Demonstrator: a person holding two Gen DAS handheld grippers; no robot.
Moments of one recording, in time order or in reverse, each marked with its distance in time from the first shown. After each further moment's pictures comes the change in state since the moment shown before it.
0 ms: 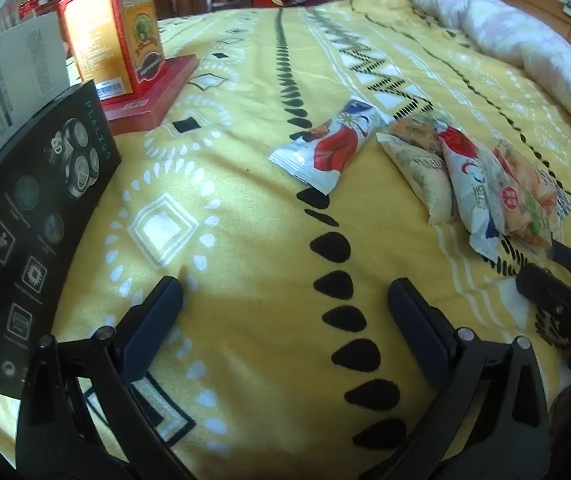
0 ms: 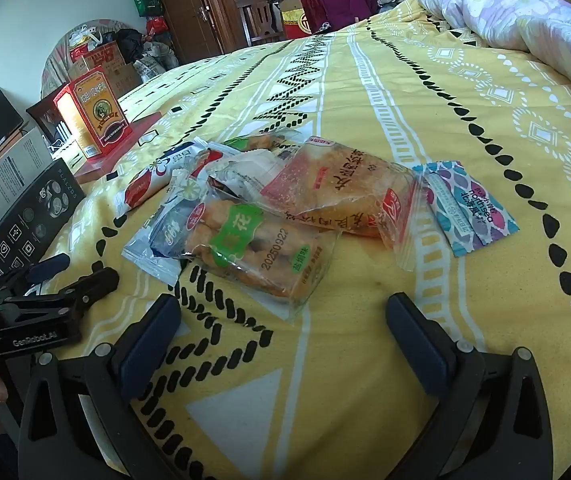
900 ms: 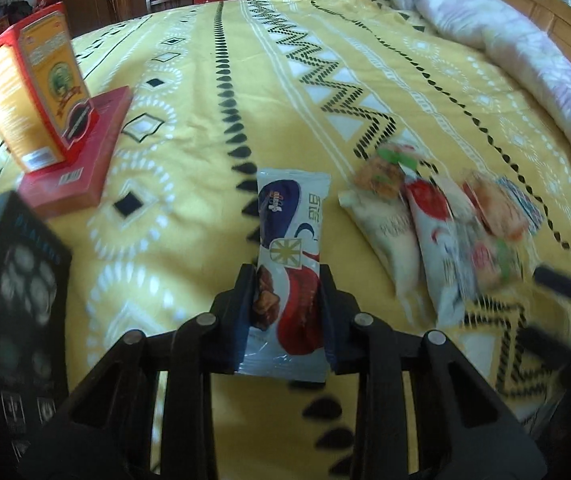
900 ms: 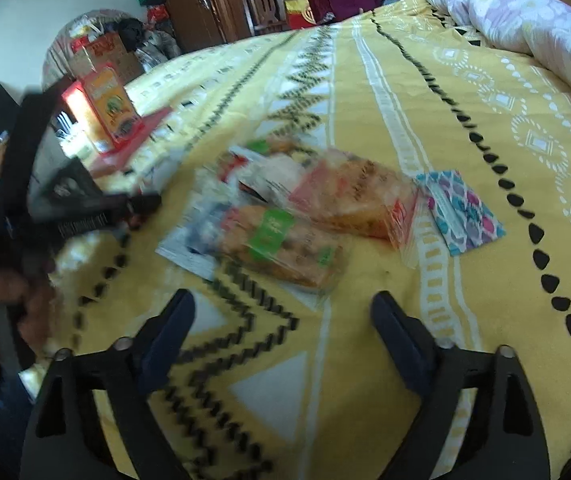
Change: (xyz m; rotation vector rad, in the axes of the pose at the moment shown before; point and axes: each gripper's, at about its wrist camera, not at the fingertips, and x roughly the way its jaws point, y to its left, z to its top) left arm 0.009 -0.003 0.051 0.112 0.048 -0.144; right arm -0.030 0.014 0.016 0.006 0.057 0.027
